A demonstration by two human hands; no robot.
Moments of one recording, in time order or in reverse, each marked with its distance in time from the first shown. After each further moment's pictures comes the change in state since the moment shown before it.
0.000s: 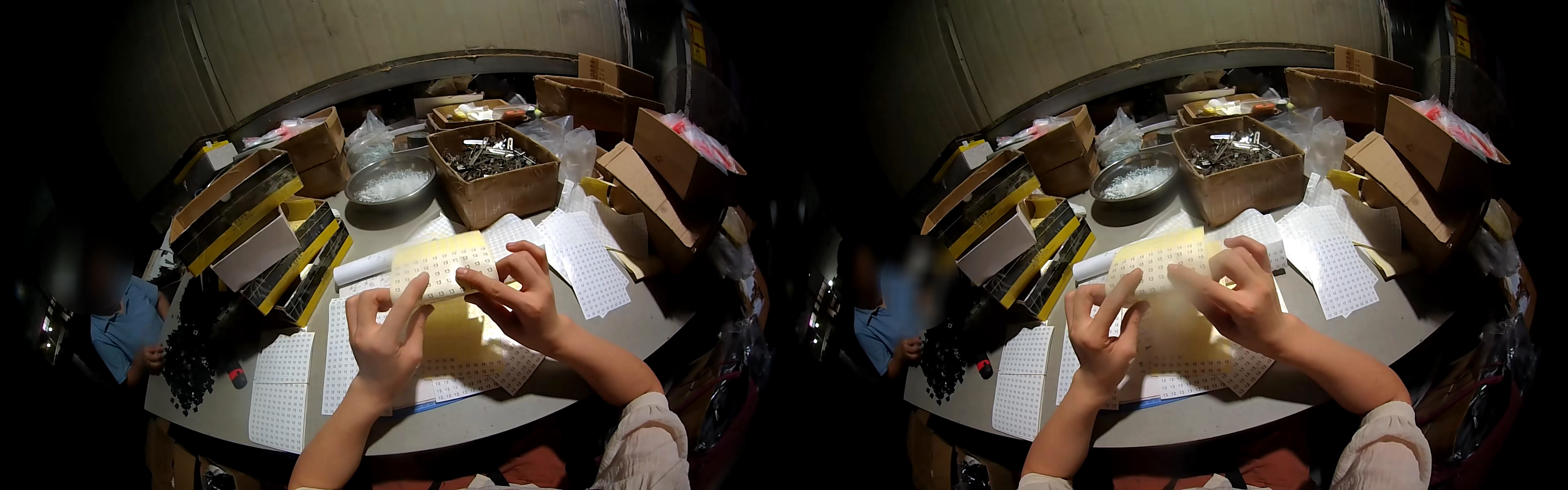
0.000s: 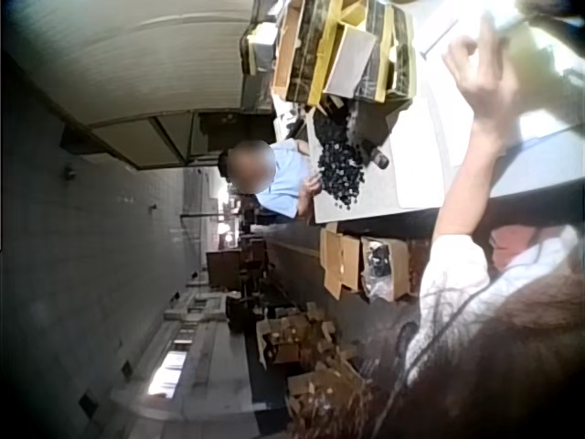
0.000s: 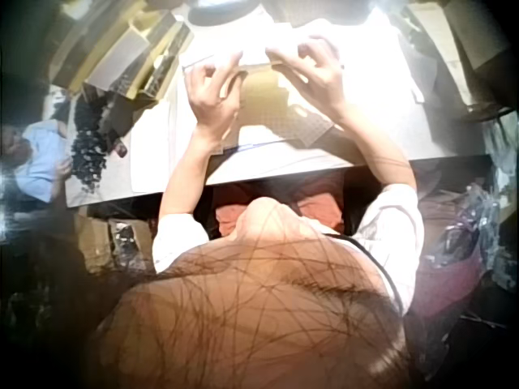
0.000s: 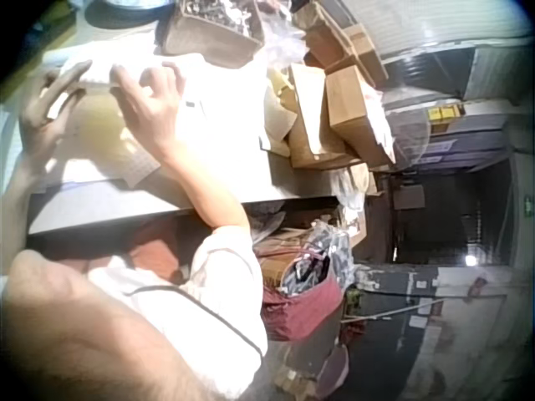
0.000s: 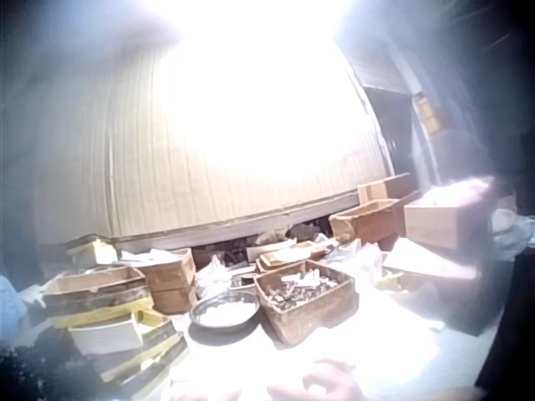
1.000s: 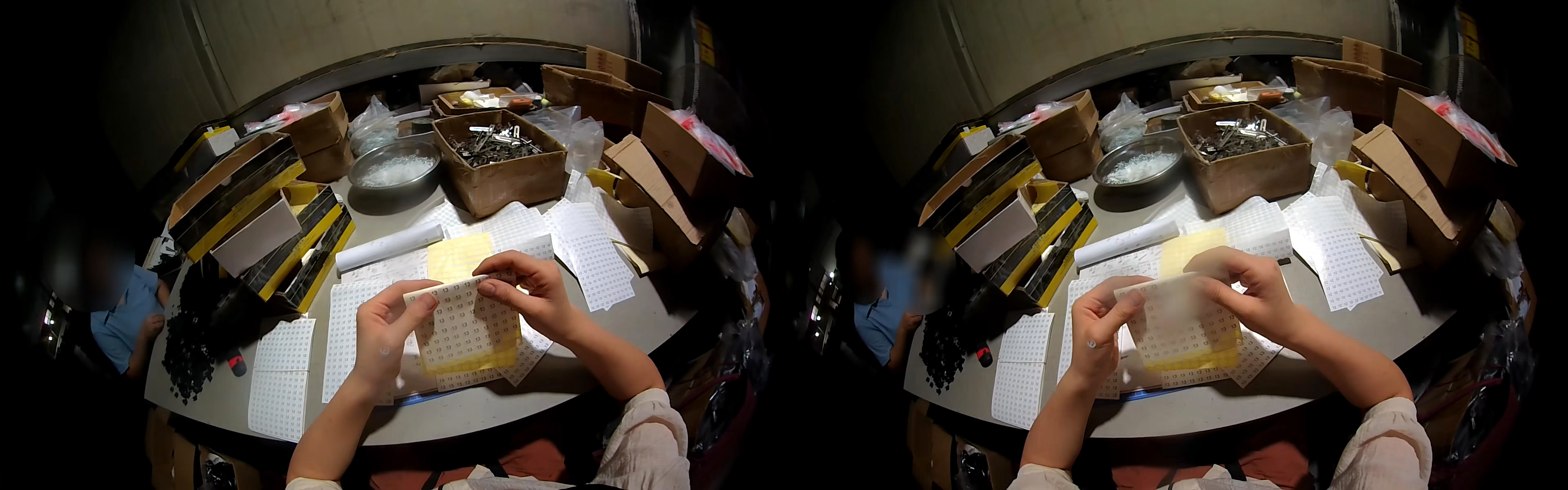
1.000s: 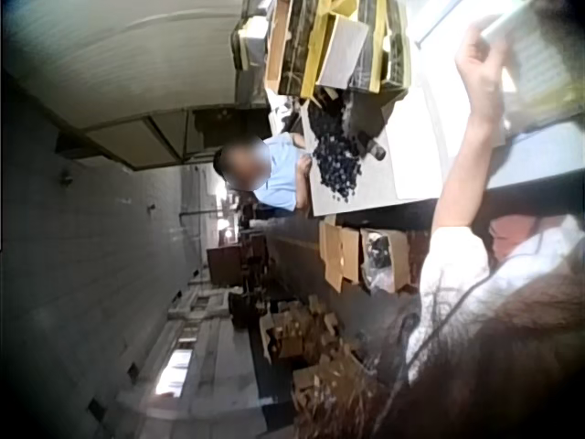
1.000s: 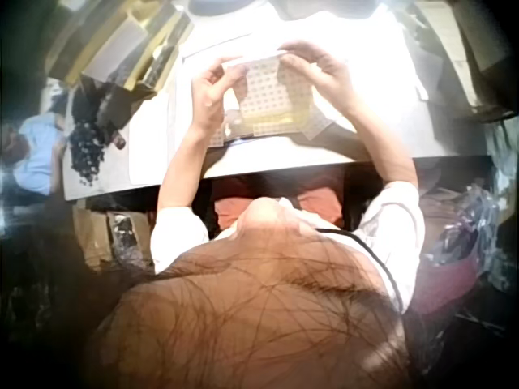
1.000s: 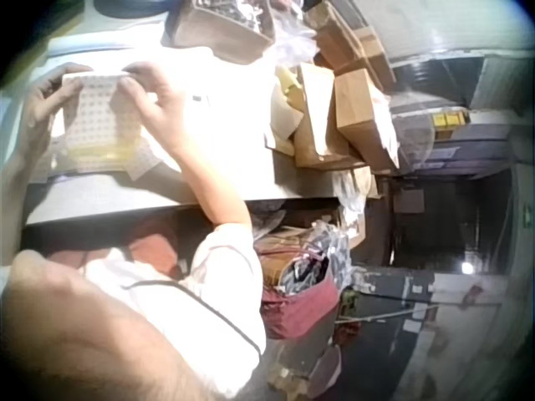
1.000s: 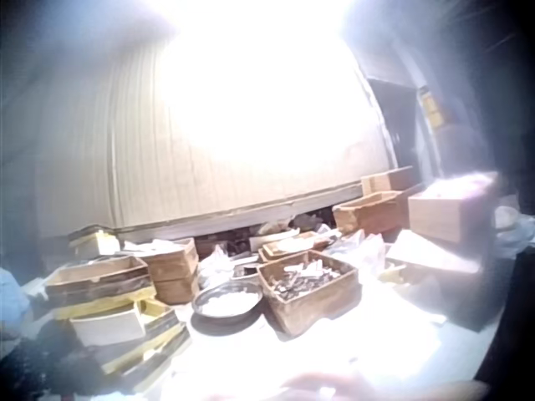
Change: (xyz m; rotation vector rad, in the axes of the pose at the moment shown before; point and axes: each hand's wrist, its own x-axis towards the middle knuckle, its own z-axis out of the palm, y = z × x) left_hand 0.005 0.004 -0.013 -1.132 -0.308 -0.748; right_hand -0.005 -0.004 -0.003 0.976 -0.167 0.573
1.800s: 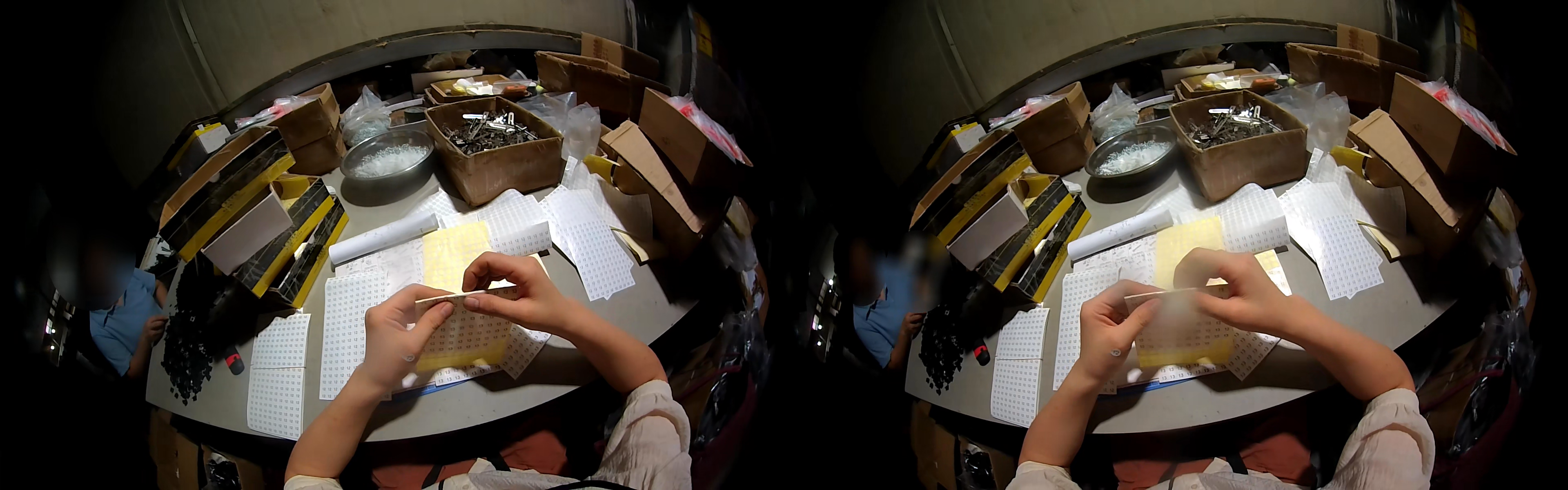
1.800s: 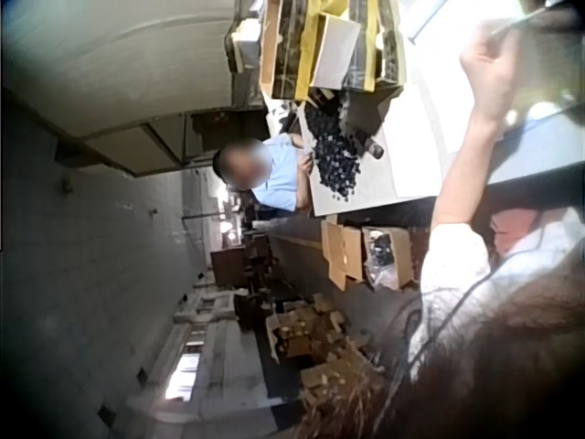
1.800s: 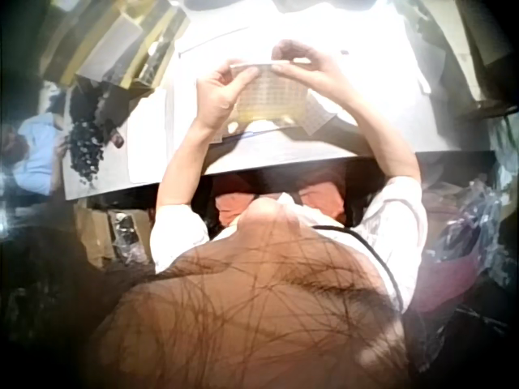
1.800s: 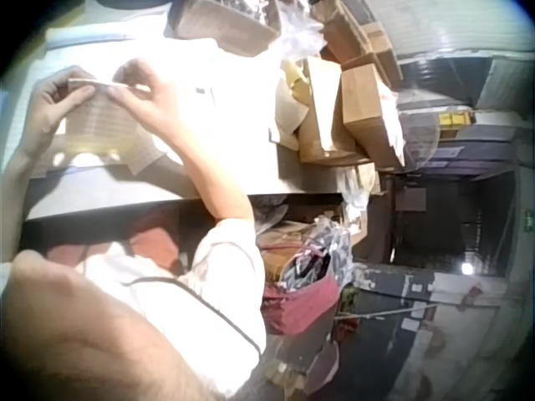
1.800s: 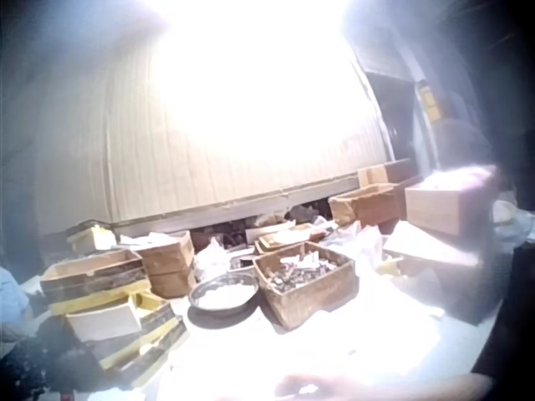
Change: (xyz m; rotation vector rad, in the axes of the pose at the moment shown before) left_hand -0.005 -0.020 0.005 0.201 -0.055 -0.005; right_hand 0.003 0.001 0.001 -0.026 -0.172 0.071
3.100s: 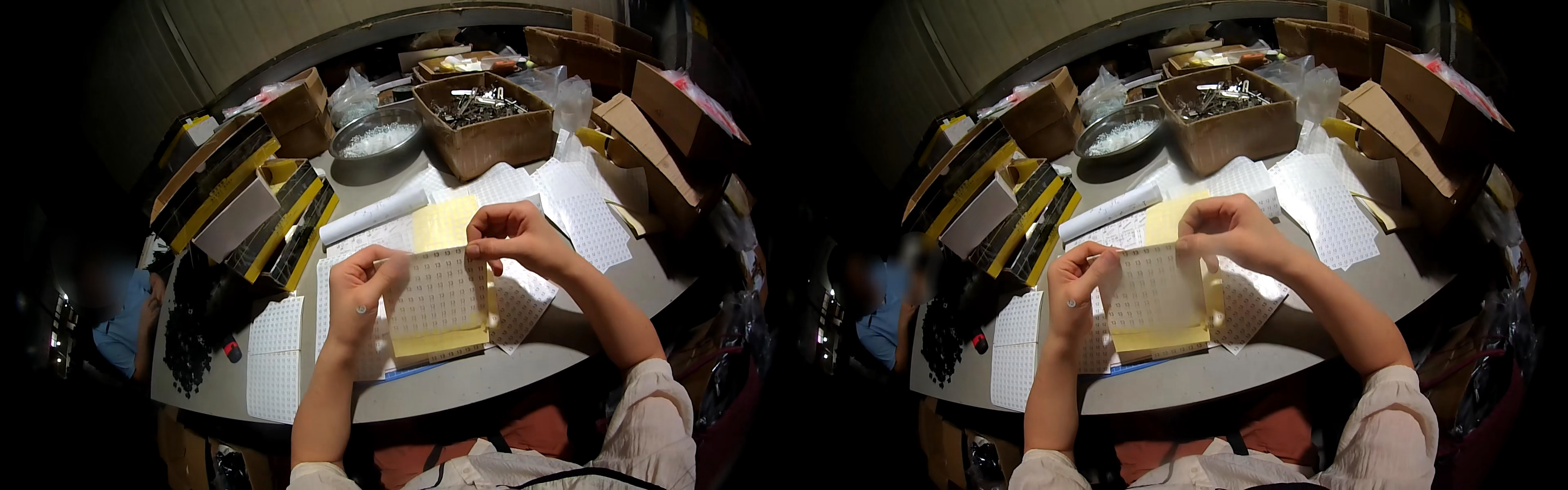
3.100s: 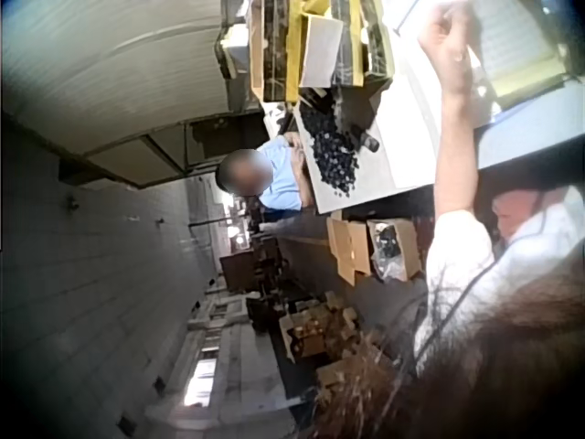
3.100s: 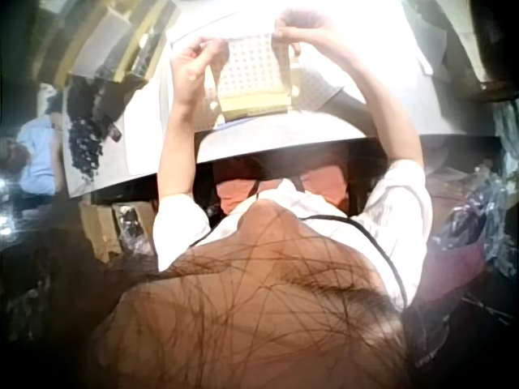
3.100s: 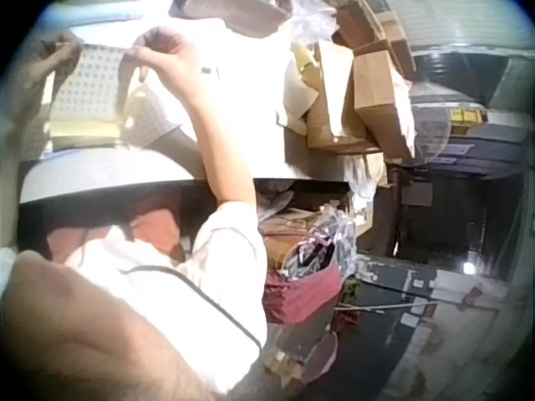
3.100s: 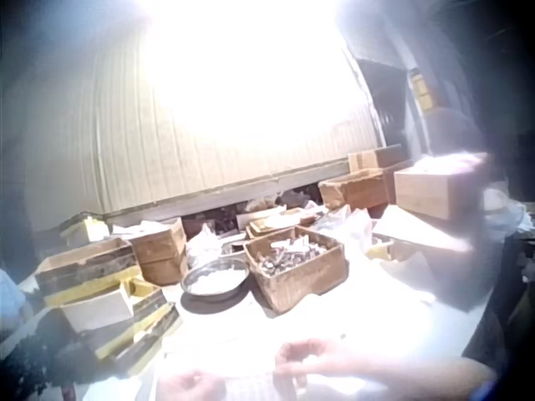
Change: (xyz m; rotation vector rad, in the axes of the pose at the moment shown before) left_hand 0.017 0.008 -0.025 -0.064 0.085 -0.026; right_hand 0.011 -0.004 -0.026 0.345 0.009 0.266
